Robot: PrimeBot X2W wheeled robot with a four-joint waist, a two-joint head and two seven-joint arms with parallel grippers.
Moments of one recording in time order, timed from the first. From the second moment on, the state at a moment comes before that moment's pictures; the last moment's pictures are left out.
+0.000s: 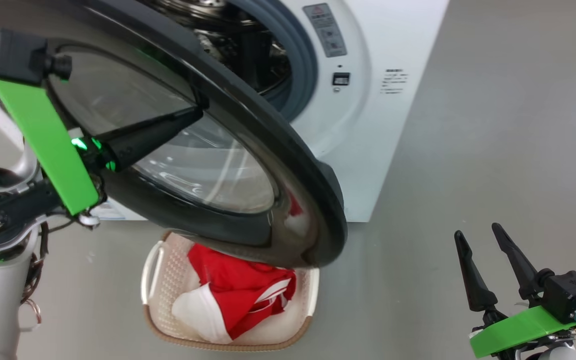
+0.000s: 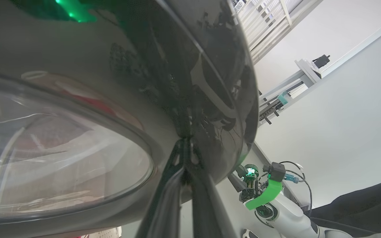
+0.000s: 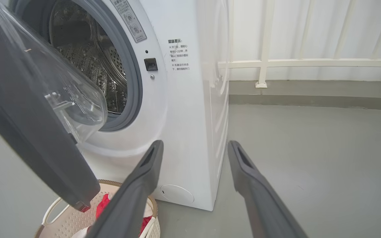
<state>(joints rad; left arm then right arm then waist) -0.78 0.37 -0.18 0.08 -1.37 -0.12 0.87 -0.02 -0.12 0.03 0.17 0.31 0.12 -0.26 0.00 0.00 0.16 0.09</state>
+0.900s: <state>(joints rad) -0.88 0.48 -0.30 0.29 -1.34 -0.12 0.49 -0.02 -0.09 0.02 0.17 0.31 0.12 -0.26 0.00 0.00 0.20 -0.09</state>
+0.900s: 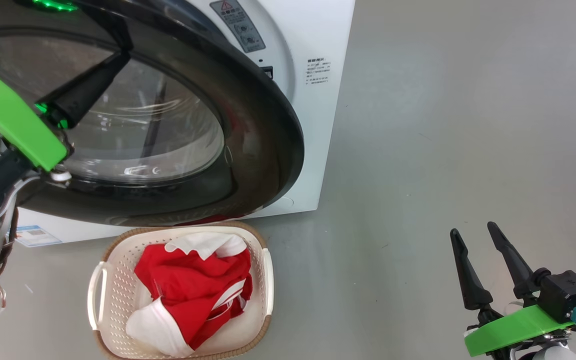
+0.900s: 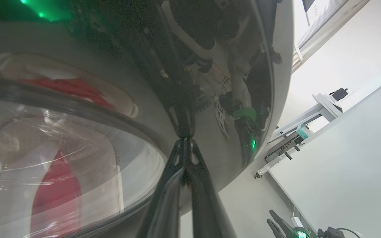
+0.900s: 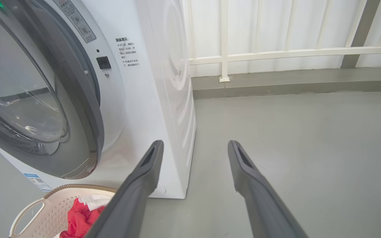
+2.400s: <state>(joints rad) -0.31 0.59 -0.52 0.23 -1.41 -0.12 -0.20 0.00 -0.11 0.01 0.17 0.31 0.12 -0.26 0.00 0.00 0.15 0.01</state>
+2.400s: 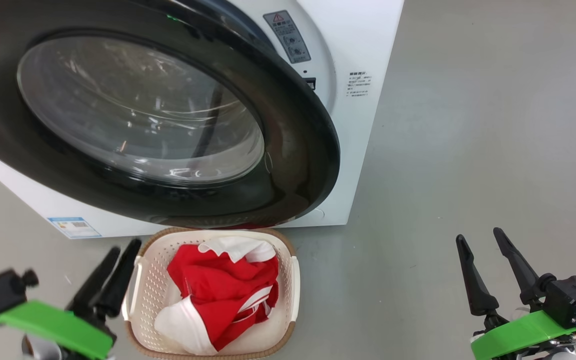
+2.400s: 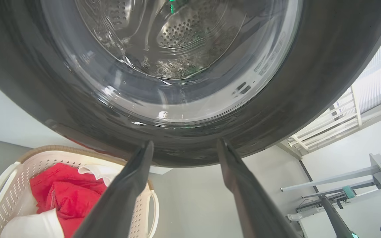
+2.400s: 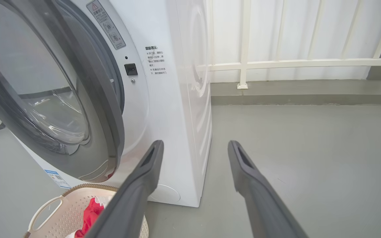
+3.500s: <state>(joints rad) -0.05 0.24 -0.10 0.32 -0.73 -0.13 -0.25 0.04 -0.11 0.01 0.18 0.31 0.12 -0.26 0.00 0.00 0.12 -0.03</state>
